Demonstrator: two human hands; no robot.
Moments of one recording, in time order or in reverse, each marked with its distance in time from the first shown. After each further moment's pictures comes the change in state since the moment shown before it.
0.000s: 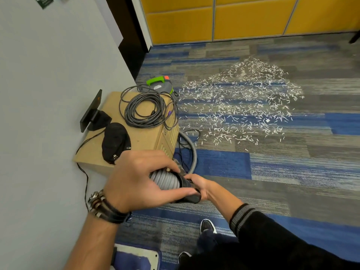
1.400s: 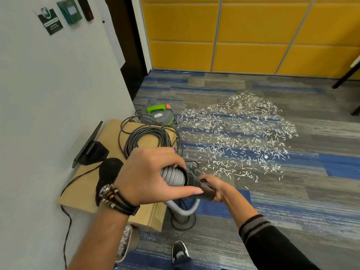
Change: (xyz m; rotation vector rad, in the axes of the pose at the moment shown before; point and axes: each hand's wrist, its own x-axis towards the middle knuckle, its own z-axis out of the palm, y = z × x) left_hand 0.118 -0.168 -0.066 0.036 0.095 0.064; right_hand 0.111 -0.203 -0.046 0.095 0.114 -0.219
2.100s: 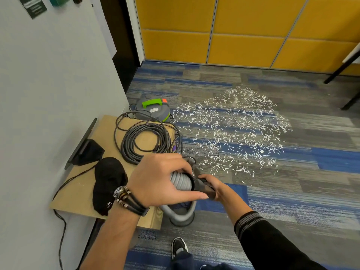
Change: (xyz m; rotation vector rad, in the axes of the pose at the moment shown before) left_hand -0.004 -0.061 0.019 -0.110 -0.040 -0.005; right_hand 0.039 0.001 0.021 0.081 0.172 0.065
